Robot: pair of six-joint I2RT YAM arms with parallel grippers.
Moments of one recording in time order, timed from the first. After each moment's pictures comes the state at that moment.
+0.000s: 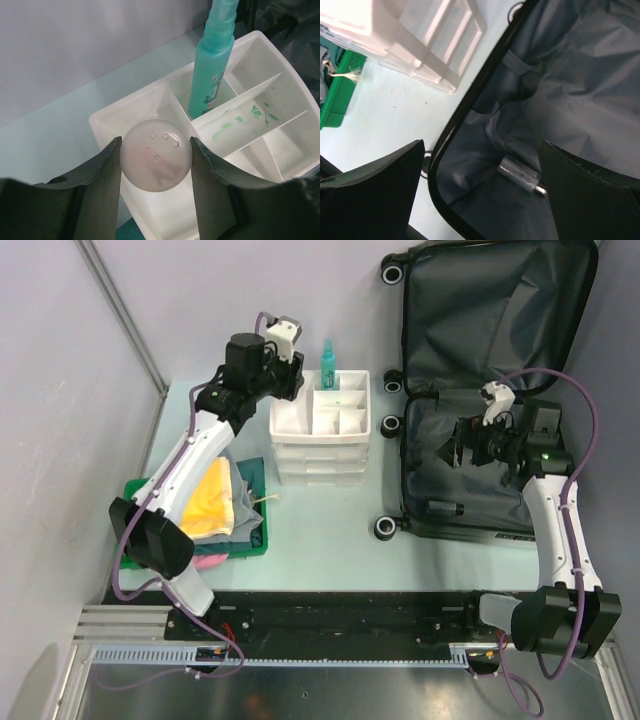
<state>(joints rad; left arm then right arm) -0.41 1.66 1.76 -0.43 0.06 0.11 -0.11 1.19 1.18 -0.59 -0.64 -0.11</state>
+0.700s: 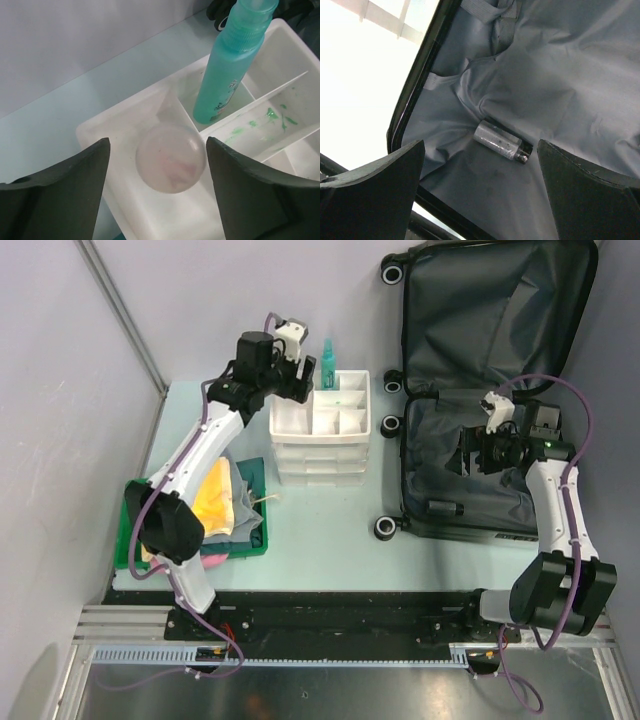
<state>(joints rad) -0.39 1.78 1.83 -0.45 0.07 0.11 -0.21 1.32 1.21 -0.76 -0.59 -0.26</state>
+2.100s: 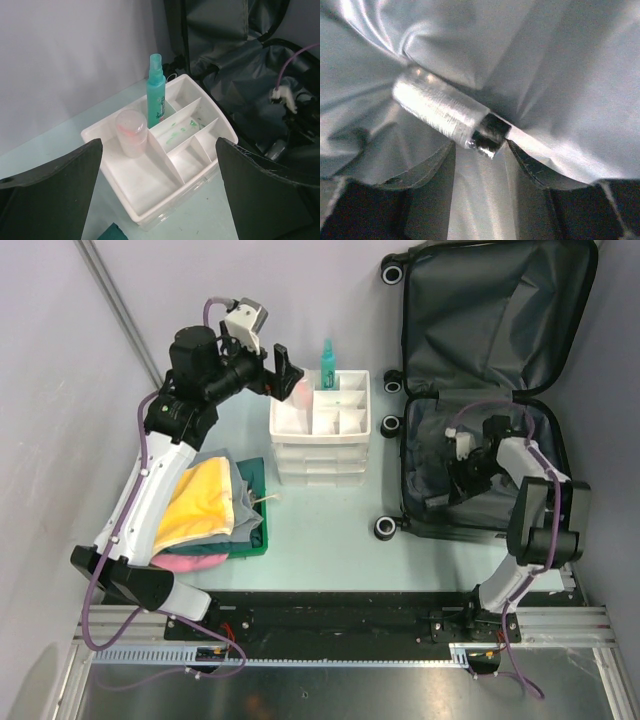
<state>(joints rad) -0.36 1.46 1.79 -0.47 0.29 0.02 -0.11 1.76 1.20 -0.87 -0.32 -0.52</state>
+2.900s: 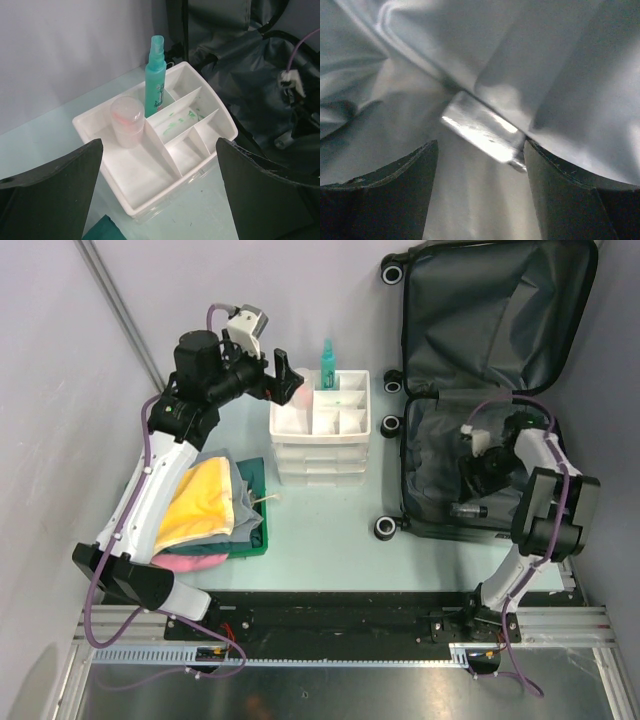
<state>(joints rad) -0.34 1.46 1.74 -0.48 0.31 -0.02 -0.27 1.77 1.35 -1.00 -0.40 -0.65</state>
